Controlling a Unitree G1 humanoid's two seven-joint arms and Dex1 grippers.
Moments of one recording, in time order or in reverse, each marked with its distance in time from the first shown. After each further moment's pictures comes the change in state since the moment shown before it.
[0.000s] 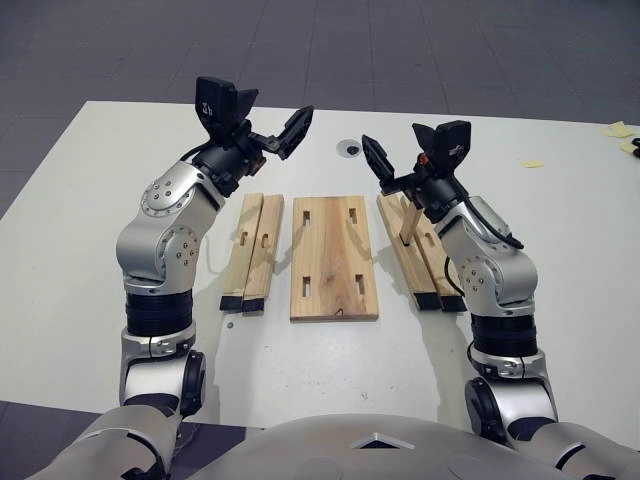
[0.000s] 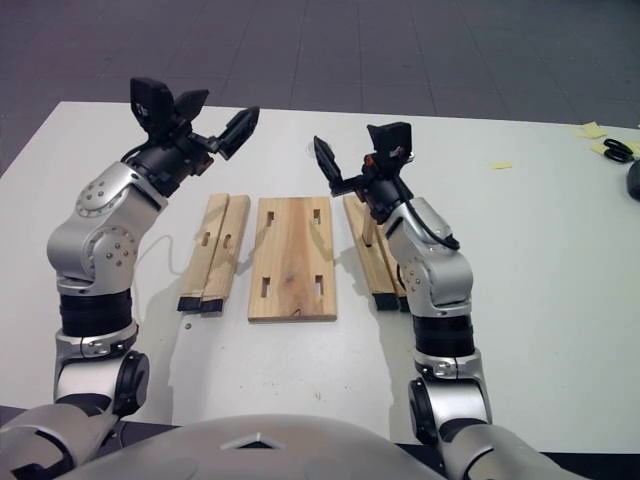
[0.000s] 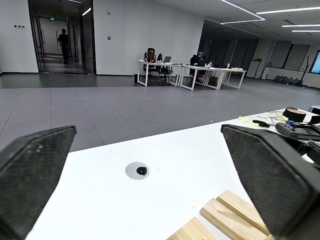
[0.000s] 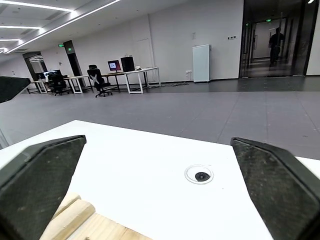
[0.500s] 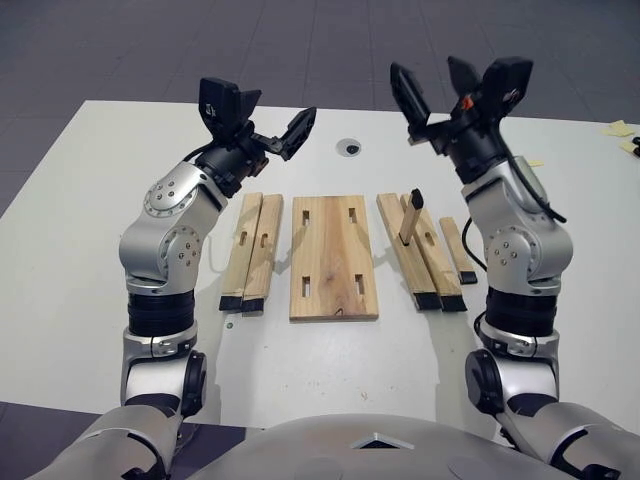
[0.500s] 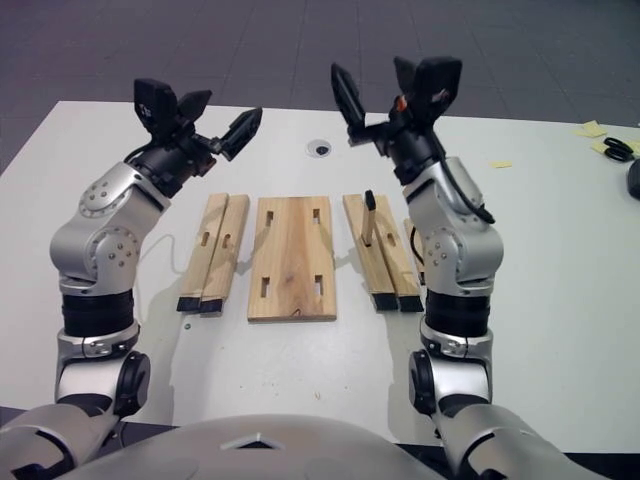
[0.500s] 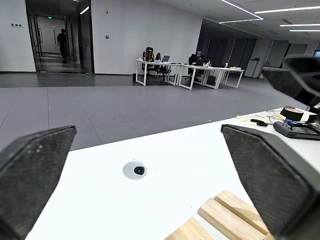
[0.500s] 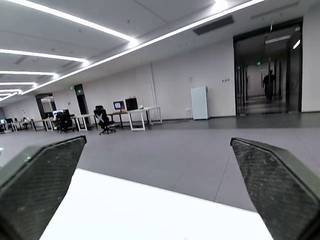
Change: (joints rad) left arm 0.002 -0.008 -0.009 0.000 0.001 -0.005 0.002; right arm -0.181 -0.010 -0.151 -0.068 0.102 0.020 -0.012
